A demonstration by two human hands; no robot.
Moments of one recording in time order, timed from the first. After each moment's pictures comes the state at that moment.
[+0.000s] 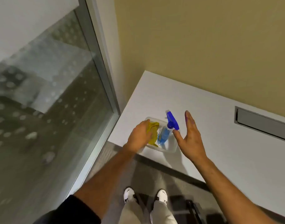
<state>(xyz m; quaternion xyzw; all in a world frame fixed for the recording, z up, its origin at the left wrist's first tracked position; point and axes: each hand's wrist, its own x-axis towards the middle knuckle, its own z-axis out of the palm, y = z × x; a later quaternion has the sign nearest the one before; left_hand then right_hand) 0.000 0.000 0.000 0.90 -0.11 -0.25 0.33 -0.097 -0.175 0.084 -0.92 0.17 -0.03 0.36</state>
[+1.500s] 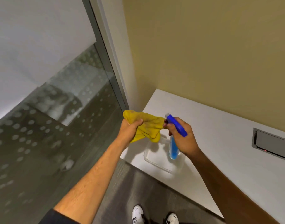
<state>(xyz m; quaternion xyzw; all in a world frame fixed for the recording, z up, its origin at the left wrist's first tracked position) 0.058 0.018 0.098 0.70 0.08 -0.17 0.68 -0.015 -0.195 0.116 -0.74 0.03 -0.04 0.67</state>
